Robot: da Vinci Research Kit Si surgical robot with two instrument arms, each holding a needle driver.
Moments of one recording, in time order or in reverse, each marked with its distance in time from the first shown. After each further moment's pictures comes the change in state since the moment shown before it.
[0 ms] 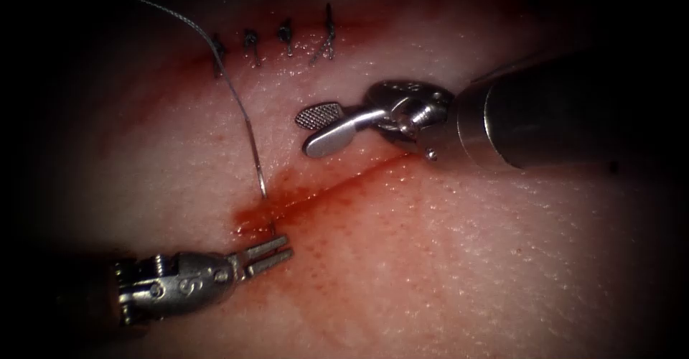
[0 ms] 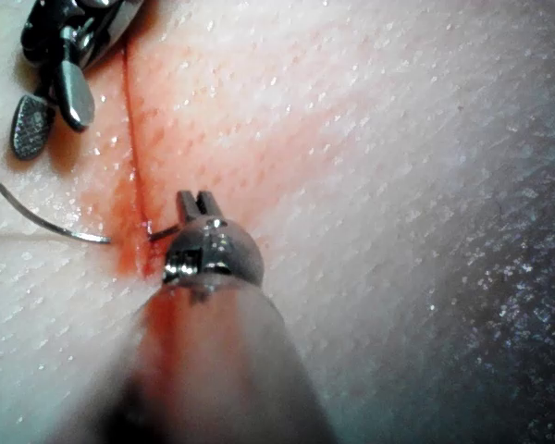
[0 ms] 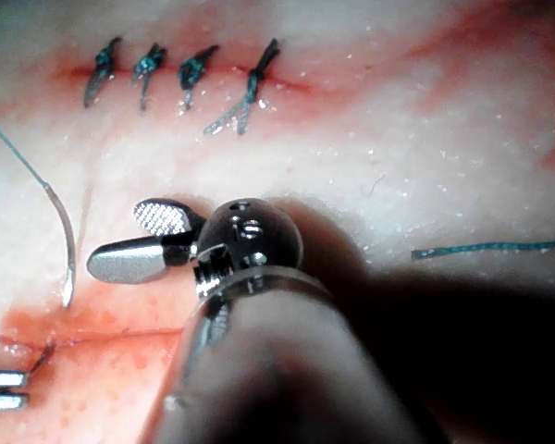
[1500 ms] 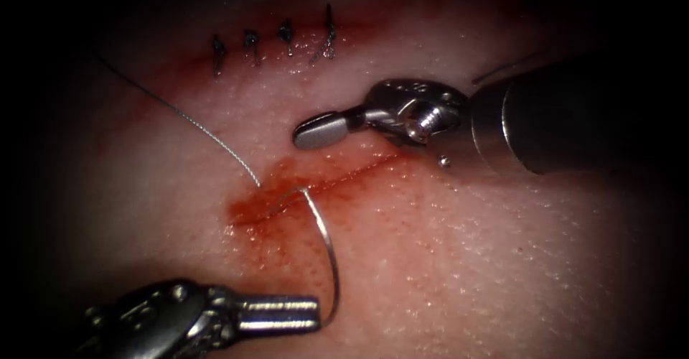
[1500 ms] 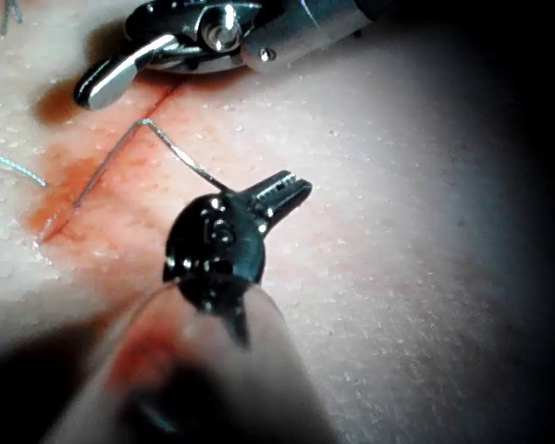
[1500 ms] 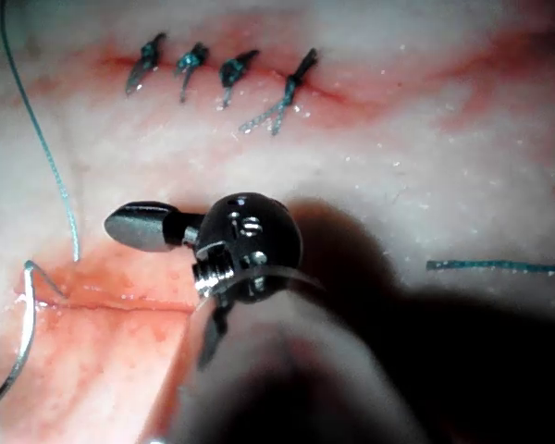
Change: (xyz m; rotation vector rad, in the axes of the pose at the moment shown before) right arm 0.003 -0.004 -0.001 0.043 -0.064 -0.116; left arm 0.014 0.002 -0.007 -0.325 0.395 -0.536
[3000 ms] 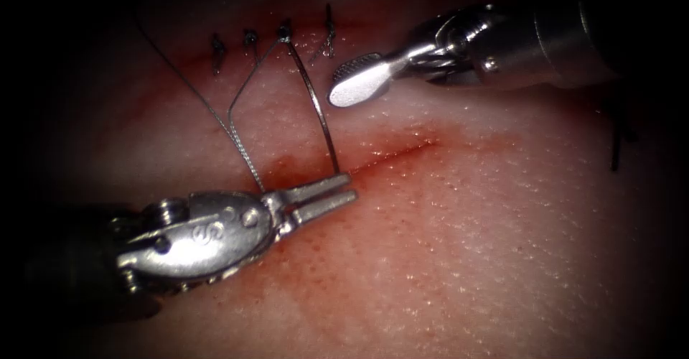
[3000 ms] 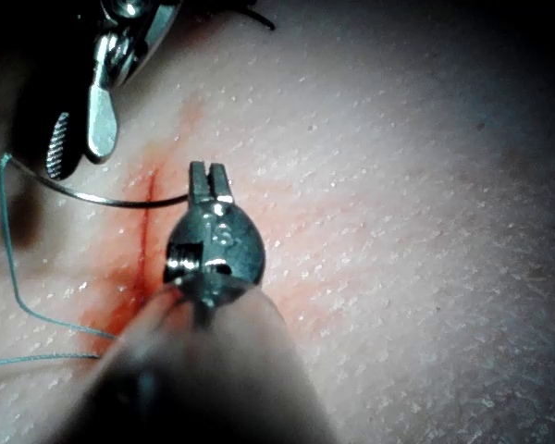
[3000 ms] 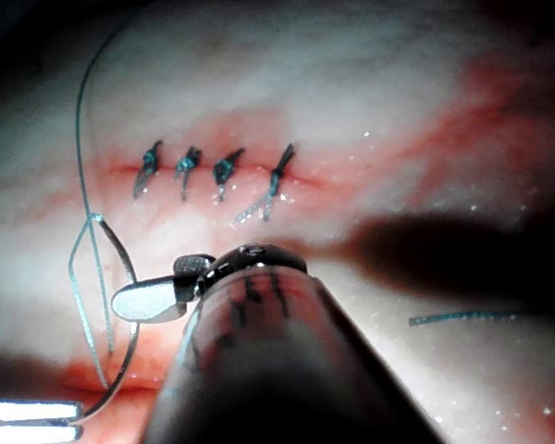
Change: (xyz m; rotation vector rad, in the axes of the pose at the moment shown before) right arm 0.006 -0.005 -0.003 -0.123 -0.100 0.434; left arm 0.000 -0.005 0.004 0.434 -0.291 0.577
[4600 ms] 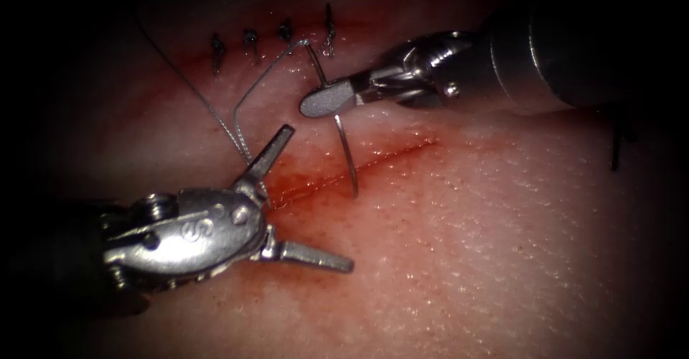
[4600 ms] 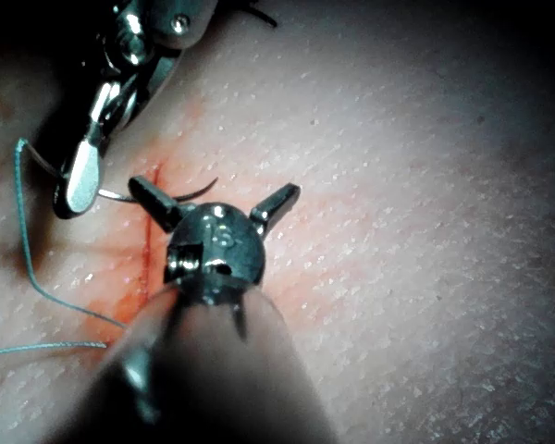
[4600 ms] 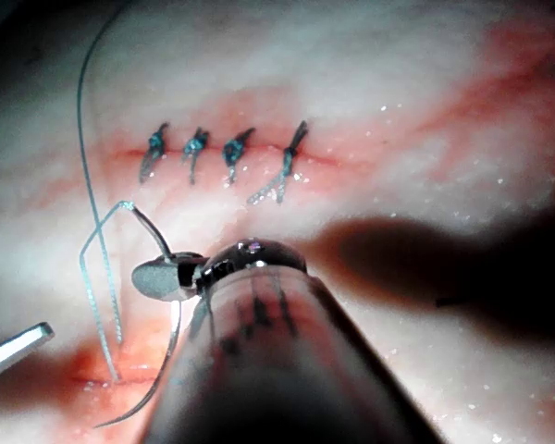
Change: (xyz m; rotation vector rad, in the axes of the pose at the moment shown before) right arm 0.000 0.002 0.003 -0.045 0.103 -0.147; left arm 0.000 -0.001 -0.001 -0.170 0.048 -0.007
